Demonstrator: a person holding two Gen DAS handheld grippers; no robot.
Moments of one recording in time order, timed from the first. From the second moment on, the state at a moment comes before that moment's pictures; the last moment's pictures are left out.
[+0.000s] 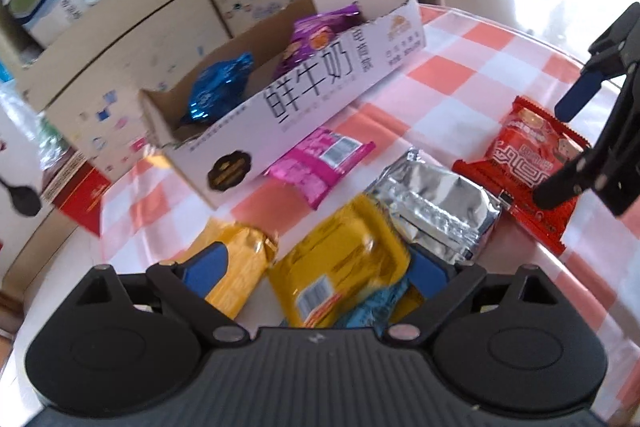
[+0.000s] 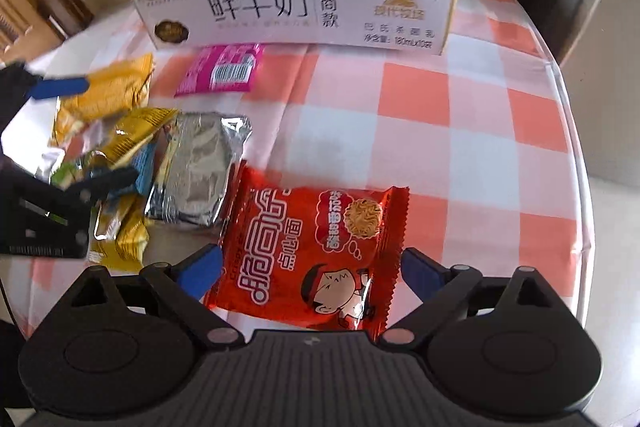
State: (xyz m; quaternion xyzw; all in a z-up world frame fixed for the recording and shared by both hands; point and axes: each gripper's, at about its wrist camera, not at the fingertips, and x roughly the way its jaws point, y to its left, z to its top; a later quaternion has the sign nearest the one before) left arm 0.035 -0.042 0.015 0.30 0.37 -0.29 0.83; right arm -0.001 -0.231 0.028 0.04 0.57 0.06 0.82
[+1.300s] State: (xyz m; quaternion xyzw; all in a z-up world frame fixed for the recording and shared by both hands) left arm 0.070 -0.016 0.011 0.20 0.45 -0.22 0.84; right arm 0.005 -0.217 0.036 0.00 0.53 0.08 0.85
